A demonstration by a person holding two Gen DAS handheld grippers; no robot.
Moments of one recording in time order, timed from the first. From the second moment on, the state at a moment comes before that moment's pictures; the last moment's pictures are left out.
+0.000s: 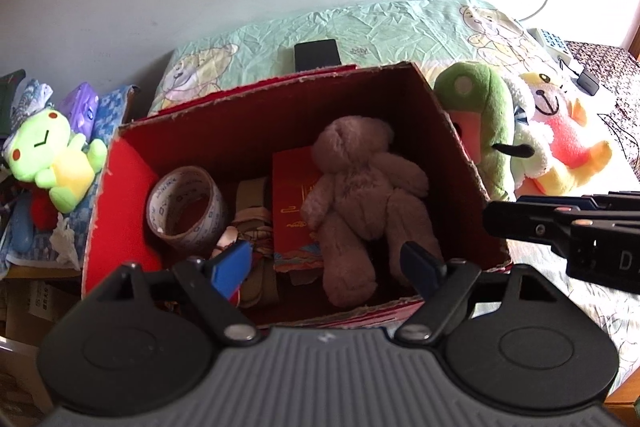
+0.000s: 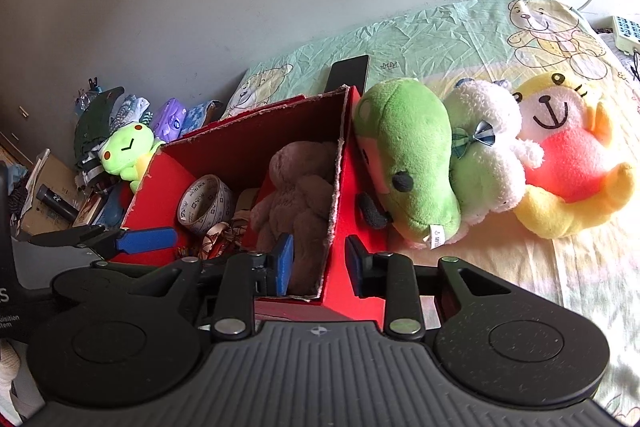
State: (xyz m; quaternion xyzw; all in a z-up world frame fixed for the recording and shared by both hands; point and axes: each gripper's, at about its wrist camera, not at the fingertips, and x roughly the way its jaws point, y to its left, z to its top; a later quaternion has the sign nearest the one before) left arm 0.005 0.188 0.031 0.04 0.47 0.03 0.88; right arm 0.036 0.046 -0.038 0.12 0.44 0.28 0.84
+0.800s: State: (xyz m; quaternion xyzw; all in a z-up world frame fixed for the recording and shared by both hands) left arm 0.047 0.029 0.006 -0.04 0.47 -0.07 0.88; right arm 0.098 -0.134 -0.086 0.14 0.50 0.20 0.83
